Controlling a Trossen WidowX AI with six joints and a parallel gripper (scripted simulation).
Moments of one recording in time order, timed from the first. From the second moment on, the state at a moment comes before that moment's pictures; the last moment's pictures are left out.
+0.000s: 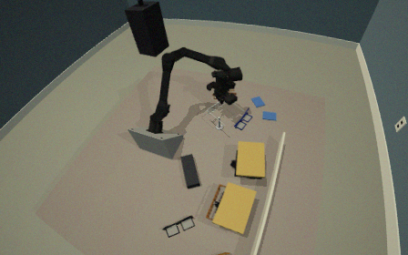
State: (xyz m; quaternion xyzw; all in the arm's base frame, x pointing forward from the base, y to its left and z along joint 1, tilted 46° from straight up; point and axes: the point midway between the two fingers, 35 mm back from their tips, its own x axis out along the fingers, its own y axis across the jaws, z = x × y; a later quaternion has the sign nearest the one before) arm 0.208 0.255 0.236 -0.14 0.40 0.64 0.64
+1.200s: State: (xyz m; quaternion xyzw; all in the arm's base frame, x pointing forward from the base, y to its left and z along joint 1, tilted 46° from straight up) arm 0.282 0.133 0.149 -0.27 0.32 0.67 0.61
